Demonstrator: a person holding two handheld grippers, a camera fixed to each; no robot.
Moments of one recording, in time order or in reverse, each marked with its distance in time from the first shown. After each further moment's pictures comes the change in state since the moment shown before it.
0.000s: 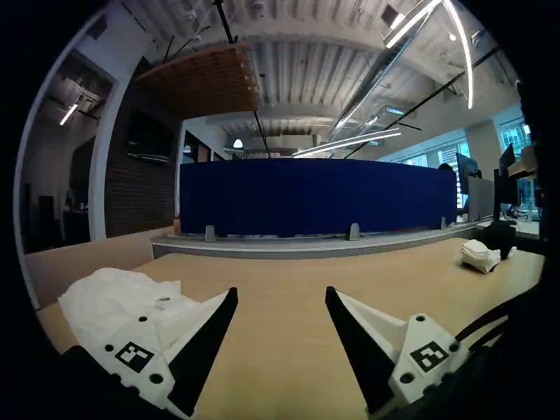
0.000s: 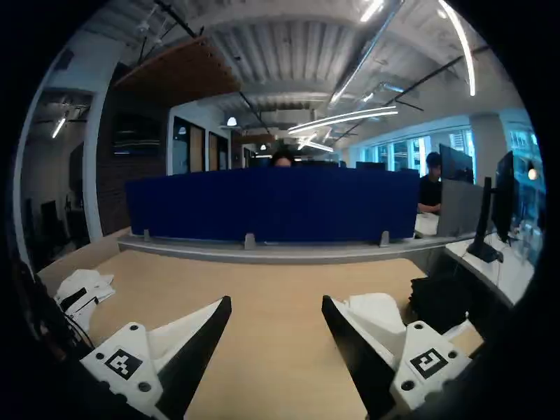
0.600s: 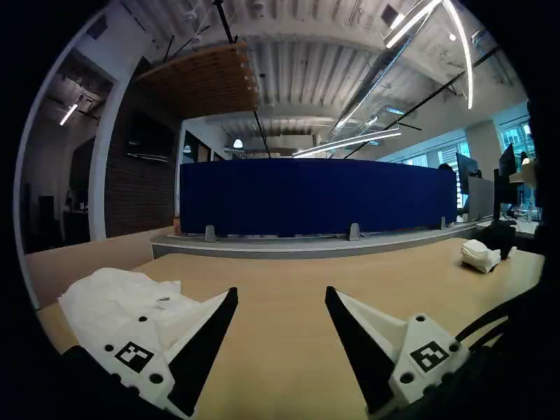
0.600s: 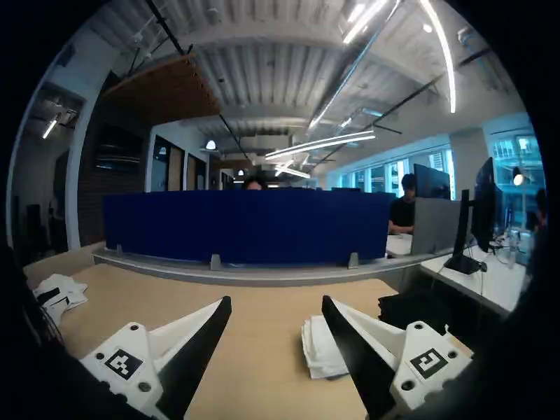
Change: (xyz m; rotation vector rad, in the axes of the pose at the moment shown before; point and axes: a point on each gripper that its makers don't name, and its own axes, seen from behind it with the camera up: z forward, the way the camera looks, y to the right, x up) left arm -0.001 0.000 0.000 0.000 0.000 0.000; right arm -0.005 0.063 0.011 -0.110 0.128 -0.015
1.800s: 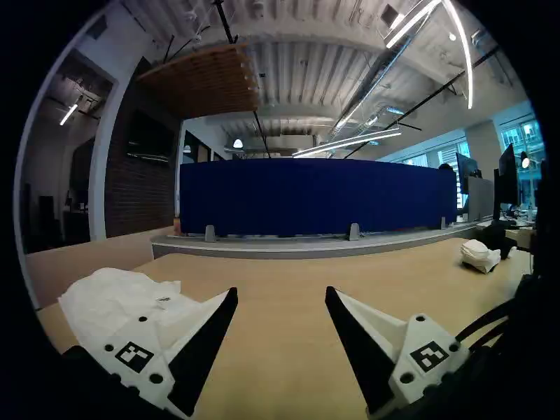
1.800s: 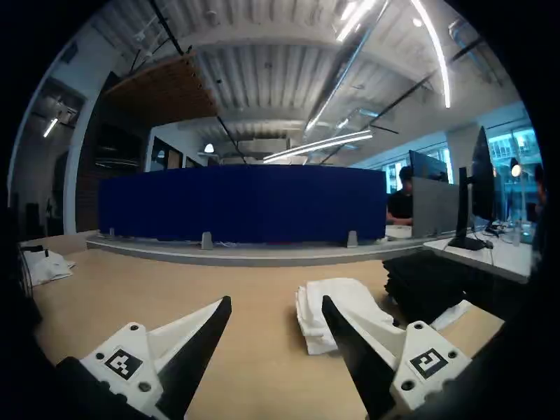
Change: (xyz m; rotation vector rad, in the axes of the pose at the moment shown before) left arm 0.000 -0.001 0.000 0.000 0.000 0.000; right arm -0.118 0.021 0.027 -0.013 0.036 0.010
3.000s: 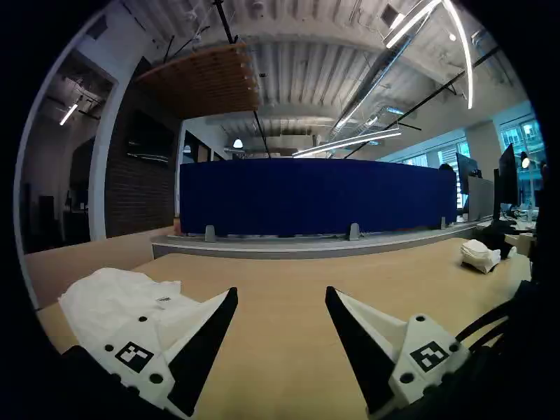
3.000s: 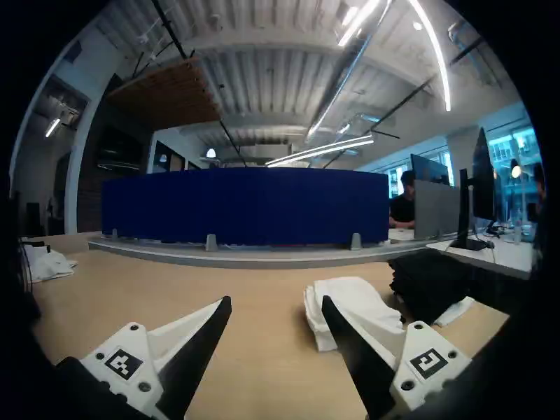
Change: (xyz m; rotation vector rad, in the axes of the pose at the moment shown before) left arm -0.001 0.000 0.000 0.000 0.000 0.000; right arm -0.007 -0.016 -0.006 0.010 0.021 -0.002
